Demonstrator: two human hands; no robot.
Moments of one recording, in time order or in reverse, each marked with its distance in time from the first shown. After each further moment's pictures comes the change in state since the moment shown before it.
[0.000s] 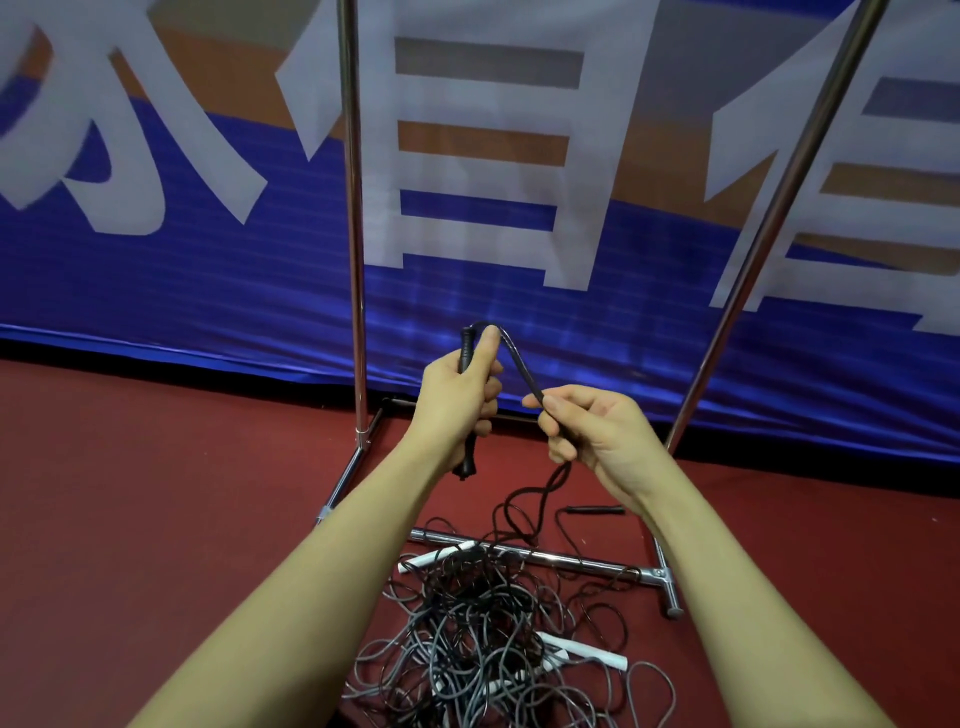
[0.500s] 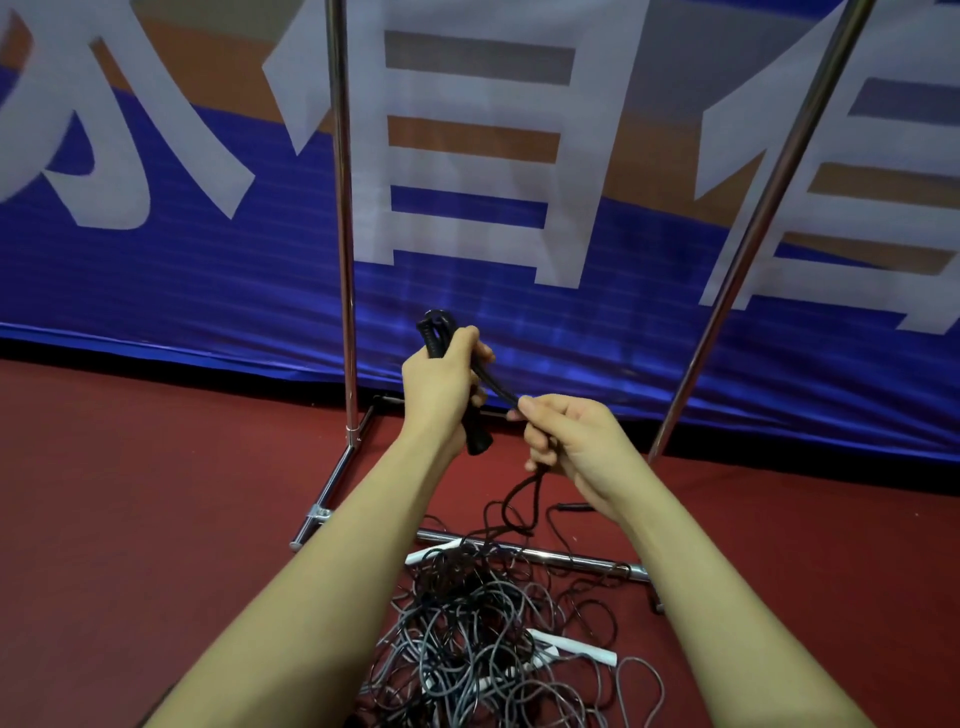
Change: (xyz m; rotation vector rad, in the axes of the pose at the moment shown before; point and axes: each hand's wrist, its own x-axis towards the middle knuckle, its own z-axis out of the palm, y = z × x) left_hand 0.008 0.001 0.012 -0.171 0.263 0.068; right_hand 0.000 0.008 0.008 -0.092 0.067 0.096
